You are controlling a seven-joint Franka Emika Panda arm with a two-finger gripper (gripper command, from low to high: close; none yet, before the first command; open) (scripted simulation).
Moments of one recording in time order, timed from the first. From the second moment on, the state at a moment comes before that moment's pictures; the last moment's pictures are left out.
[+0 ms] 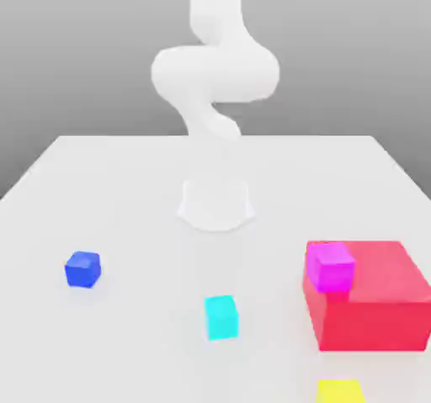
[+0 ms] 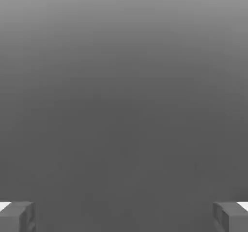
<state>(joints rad) -0.07 -0.73 0.01 -2.35 -0.02 2.35 0.89</state>
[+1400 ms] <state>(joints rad) -0.79 0.26 -0.01 -2.86 0.10 3.12 1.65</state>
